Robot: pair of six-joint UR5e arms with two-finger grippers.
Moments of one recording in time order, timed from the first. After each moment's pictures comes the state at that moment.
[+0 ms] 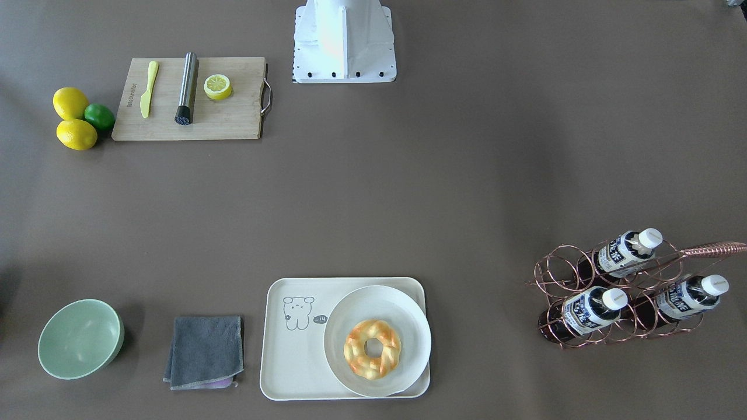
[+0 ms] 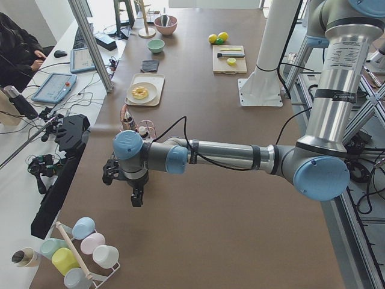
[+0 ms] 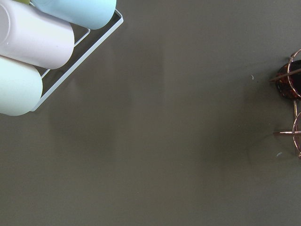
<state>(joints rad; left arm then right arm) -1.56 -1.74 -1.47 -1.63 -2.35 -0.12 1.66 -1.52 1.67 -1.67 2.42 -0.18</state>
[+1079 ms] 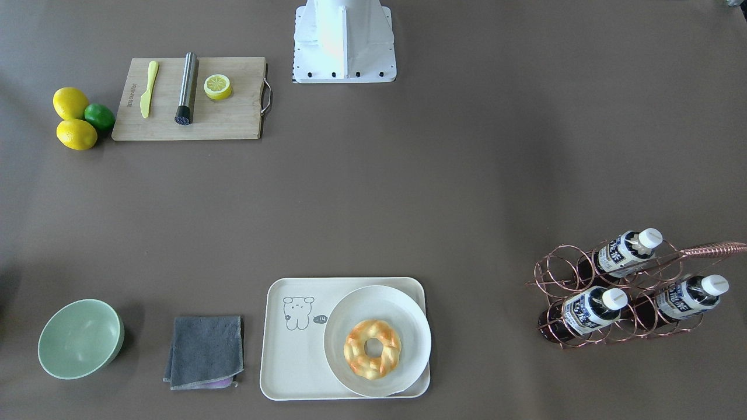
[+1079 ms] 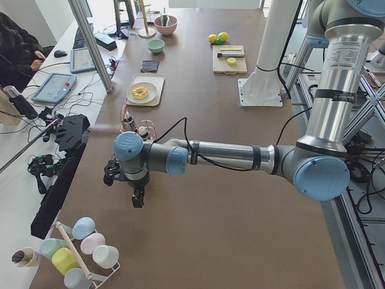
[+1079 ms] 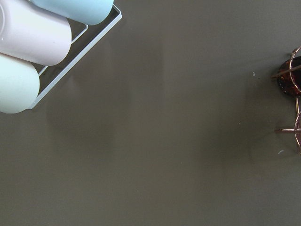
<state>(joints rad) -1.55 -1.74 -1.47 -1.64 -2.35 -0.12 1.66 -1.53 1.67 -1.67 2.42 -0.19</state>
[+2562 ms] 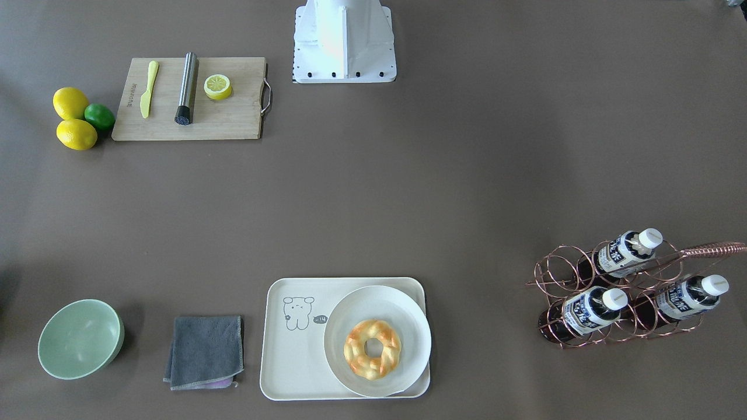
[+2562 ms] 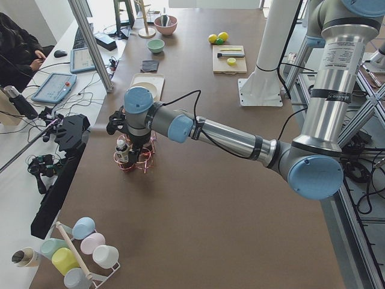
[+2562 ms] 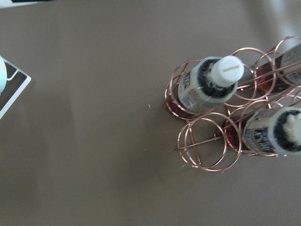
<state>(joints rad) -1.50 -1.74 -1.71 -1.69 -2.42 -0.15 1.67 -1.53 1.67 -1.67 2.42 -0.18</state>
